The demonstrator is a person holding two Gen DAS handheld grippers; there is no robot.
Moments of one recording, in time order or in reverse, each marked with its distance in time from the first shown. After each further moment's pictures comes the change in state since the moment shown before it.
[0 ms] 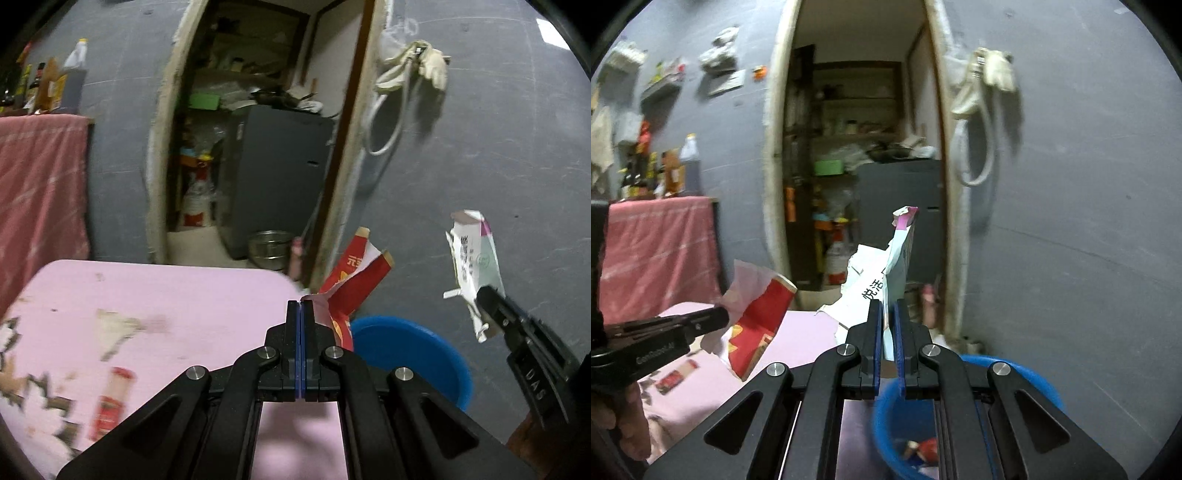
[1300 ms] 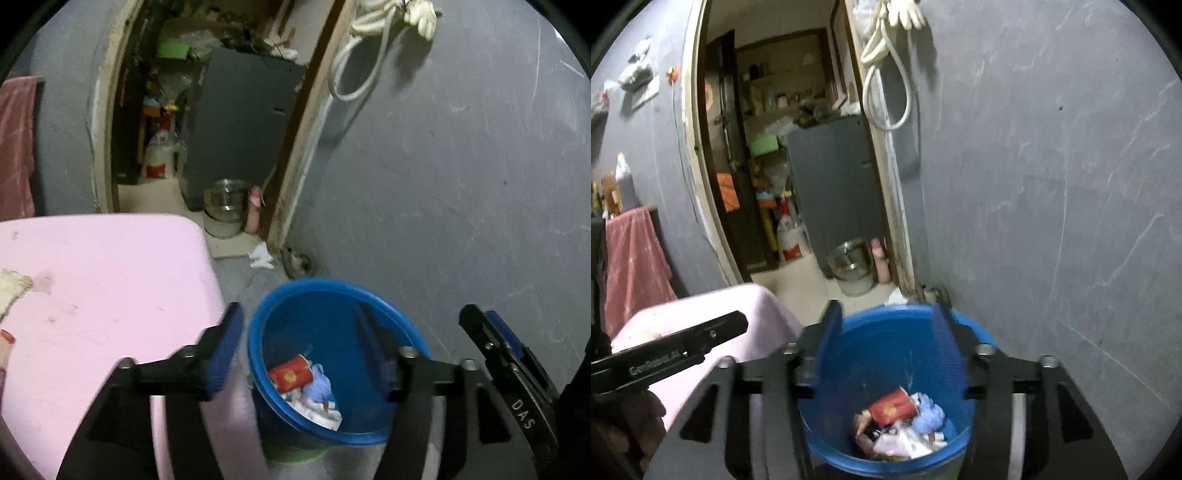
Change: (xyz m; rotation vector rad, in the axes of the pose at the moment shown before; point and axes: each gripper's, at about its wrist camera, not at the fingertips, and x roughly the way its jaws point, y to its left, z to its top) left arm 0.081 -0.066 -0.007 -0.044 0.178 -0.092; right arm 0.010 -0.099 -0.027 0.181 0.152 -0.130
